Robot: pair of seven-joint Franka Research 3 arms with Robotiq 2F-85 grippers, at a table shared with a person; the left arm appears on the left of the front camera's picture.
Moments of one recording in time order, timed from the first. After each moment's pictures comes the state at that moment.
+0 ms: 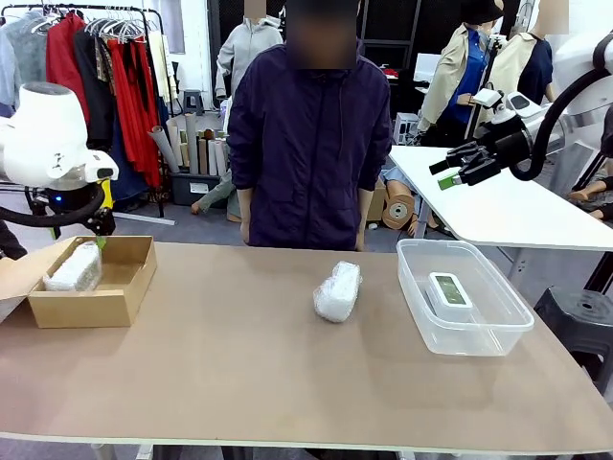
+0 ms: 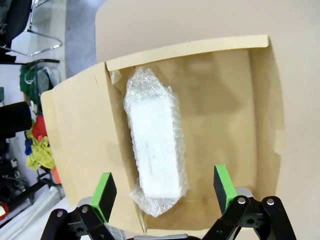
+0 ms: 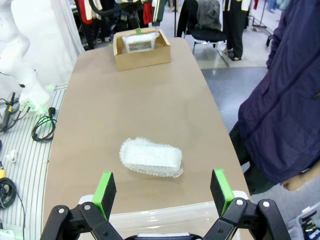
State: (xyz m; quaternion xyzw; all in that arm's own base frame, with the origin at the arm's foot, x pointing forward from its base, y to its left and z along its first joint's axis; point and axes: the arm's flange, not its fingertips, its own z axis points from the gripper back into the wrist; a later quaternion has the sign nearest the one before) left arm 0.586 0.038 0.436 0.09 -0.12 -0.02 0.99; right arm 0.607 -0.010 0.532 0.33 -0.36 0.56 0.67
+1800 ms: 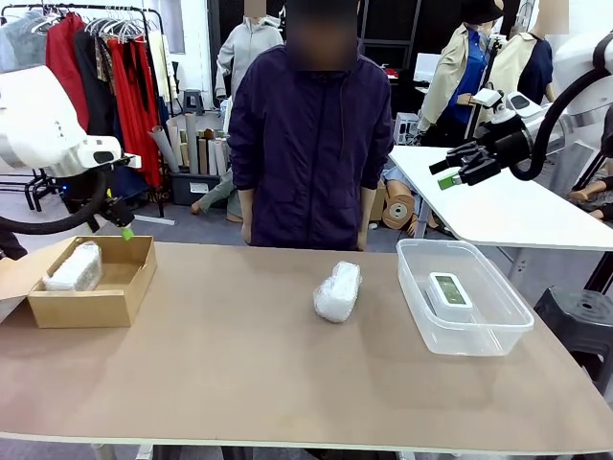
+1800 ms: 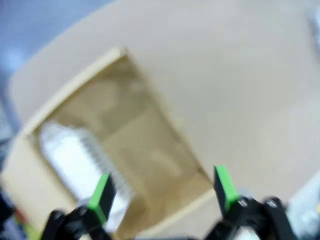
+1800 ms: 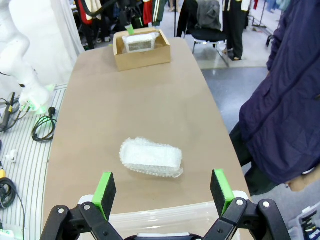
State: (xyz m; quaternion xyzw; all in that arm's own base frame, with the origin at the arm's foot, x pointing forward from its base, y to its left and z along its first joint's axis) left arm 0.576 0.008 0.463 -0.09 -0.13 -0.25 0.96; right arm 0.607 -0.010 0.532 0.33 -0.36 0.56 0.67
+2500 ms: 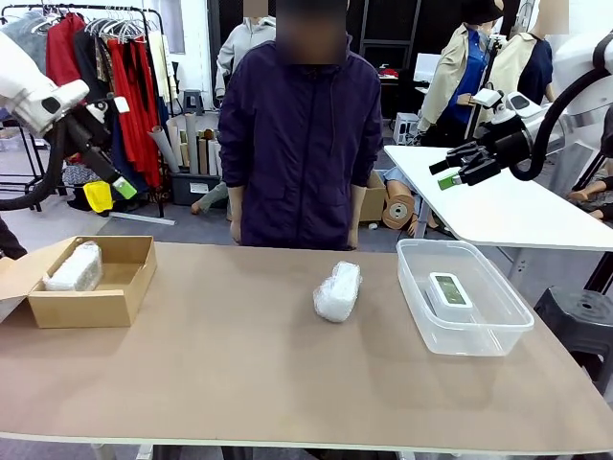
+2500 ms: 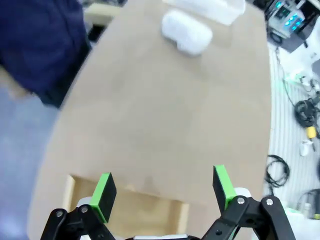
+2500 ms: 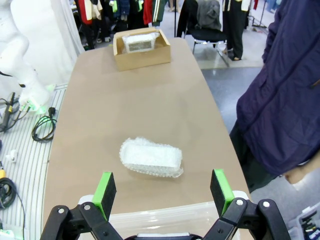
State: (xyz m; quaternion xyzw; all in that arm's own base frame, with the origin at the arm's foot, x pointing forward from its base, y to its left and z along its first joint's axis) left arm 0.583 0.013 0.548 -0.26 -0.25 -0.53 0.77; right arm 0.607 -0.010 0.532 0.33 -0.36 0.56 0.67
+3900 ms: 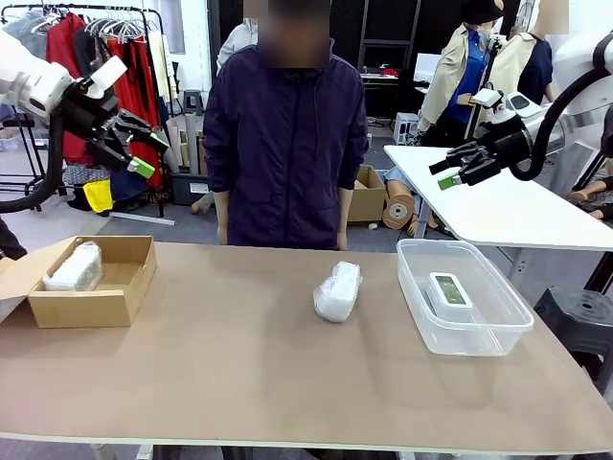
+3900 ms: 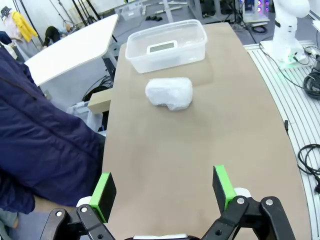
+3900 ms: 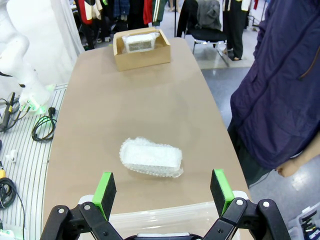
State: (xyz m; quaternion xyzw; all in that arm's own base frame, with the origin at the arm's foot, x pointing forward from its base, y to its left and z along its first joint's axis) left arm 0.557 -0.017 0.573 -0.25 -0.39 -0.67 0.58; right arm 0.607 -0.010 0.532 0.33 -0.36 0.56 0.67
